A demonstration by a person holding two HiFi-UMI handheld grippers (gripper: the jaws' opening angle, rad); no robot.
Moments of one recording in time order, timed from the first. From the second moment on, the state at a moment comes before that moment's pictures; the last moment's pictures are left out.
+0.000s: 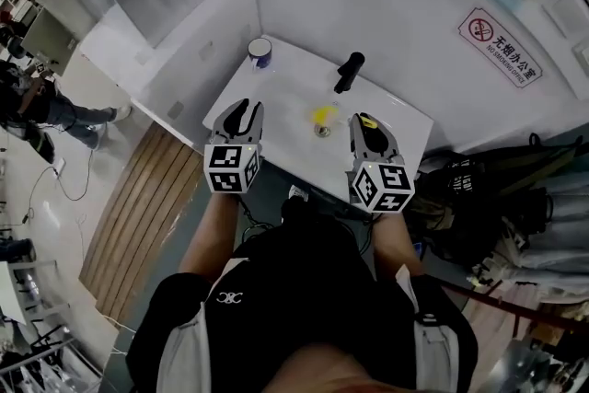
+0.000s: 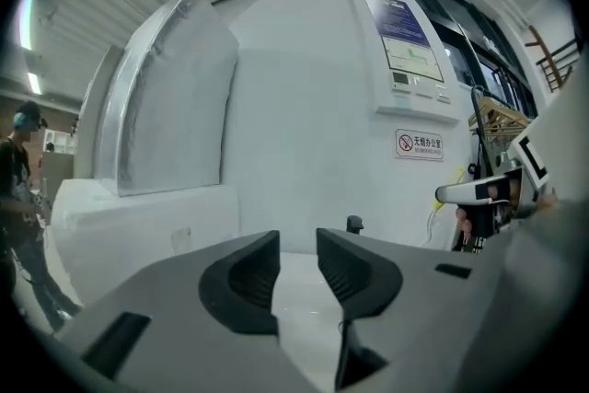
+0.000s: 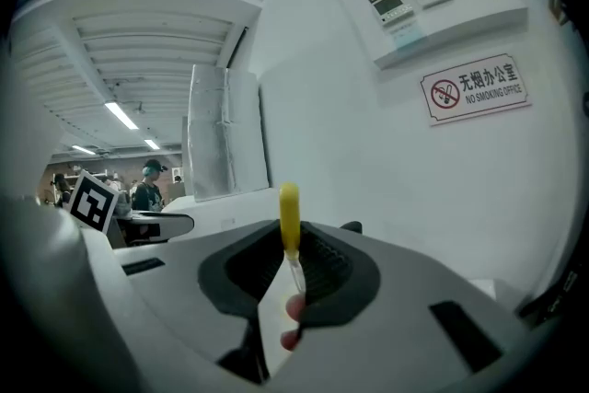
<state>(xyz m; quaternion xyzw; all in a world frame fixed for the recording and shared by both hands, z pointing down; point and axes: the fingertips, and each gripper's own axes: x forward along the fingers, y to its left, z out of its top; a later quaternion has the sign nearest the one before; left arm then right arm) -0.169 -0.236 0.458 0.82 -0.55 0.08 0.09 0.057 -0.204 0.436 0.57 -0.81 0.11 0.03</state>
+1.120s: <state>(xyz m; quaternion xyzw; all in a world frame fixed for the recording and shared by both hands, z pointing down) -0.210 -0.423 0.614 0.86 -0.41 0.23 0.19 0.143 -0.277 0.509 0.61 -0.76 0.19 0.08</state>
